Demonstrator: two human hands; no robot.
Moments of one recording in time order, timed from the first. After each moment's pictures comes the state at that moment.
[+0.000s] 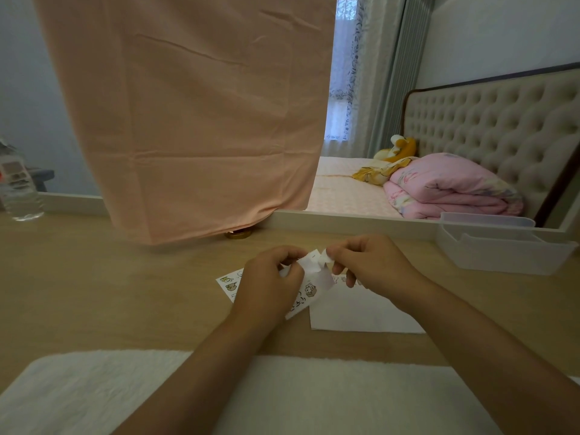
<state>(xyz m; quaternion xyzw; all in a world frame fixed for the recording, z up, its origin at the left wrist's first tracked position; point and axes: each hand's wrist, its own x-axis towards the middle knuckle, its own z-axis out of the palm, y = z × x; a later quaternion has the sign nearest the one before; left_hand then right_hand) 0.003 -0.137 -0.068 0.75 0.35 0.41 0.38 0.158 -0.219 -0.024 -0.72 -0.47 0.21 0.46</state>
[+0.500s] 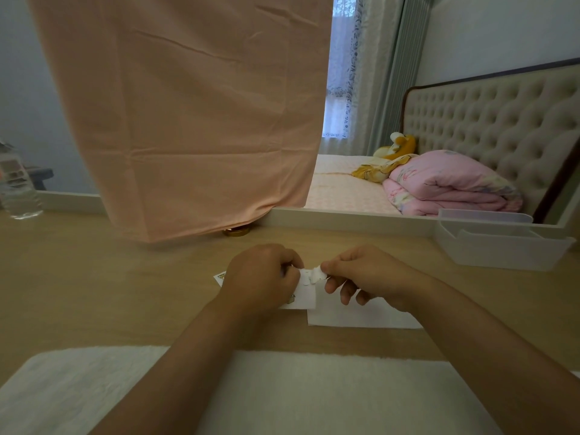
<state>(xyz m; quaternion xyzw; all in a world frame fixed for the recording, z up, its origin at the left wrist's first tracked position) -0.005 -0.119 -0.056 0.90 0.34 0.25 0.12 0.167 -0.221 -0.029 -0.73 -0.47 0.35 0.36</state>
